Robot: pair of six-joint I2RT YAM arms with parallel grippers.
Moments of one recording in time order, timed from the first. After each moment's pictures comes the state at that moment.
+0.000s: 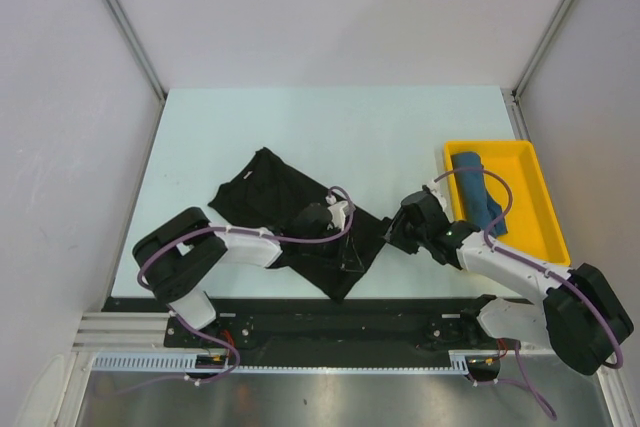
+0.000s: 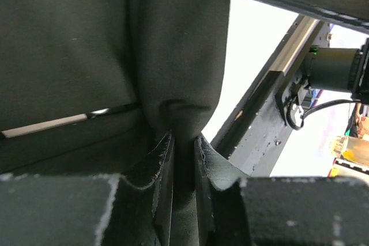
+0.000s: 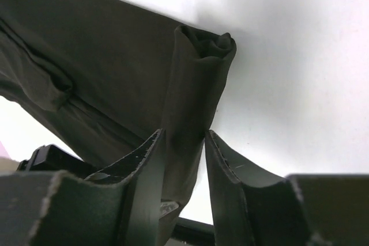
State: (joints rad) left arm -0.92 1.65 0.63 0.34 0.41 -0.77; right arm 0.64 1.15 0.55 -0.25 0.08 1.11
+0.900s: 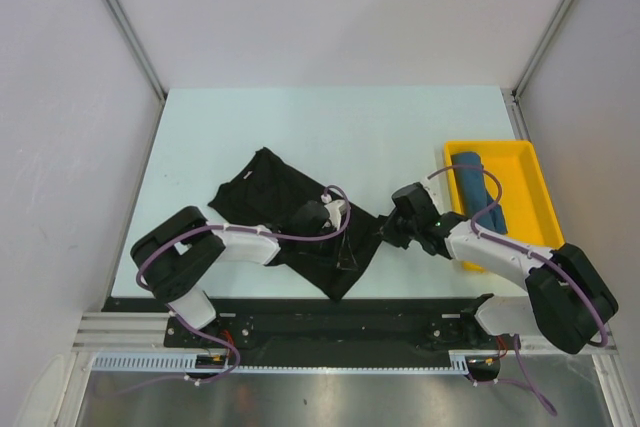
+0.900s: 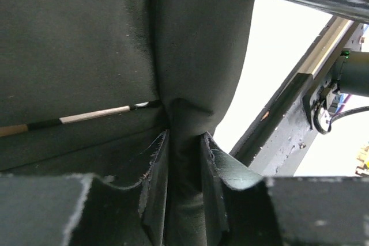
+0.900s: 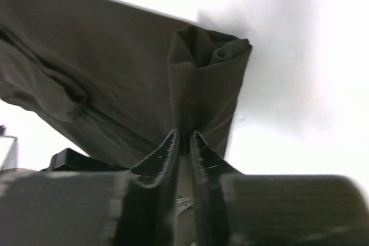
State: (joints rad) left arm -0.89 1.64 0.64 0.26 0.37 -0.71; right arm 0.65 1.28 0.61 -0.22 0.05 1.20
